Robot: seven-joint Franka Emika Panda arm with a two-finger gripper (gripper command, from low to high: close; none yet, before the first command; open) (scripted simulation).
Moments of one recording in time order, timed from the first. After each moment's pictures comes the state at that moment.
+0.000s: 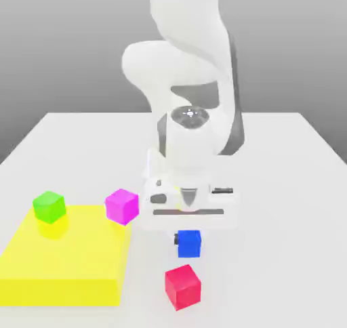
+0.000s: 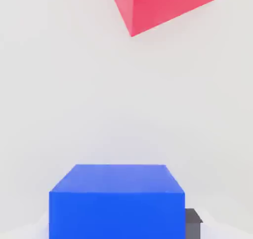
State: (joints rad) arm 0.09 0.23 0.00 -2.96 -0.01 3.19 0.87
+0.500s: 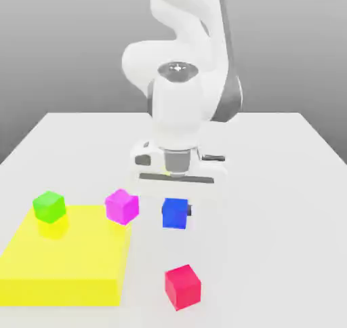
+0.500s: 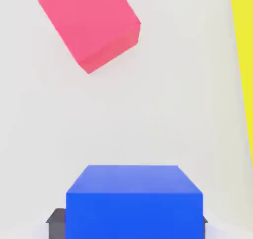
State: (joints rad) arm -0.07 -0.29 0.00 -3.01 0.00 2.72 1.02
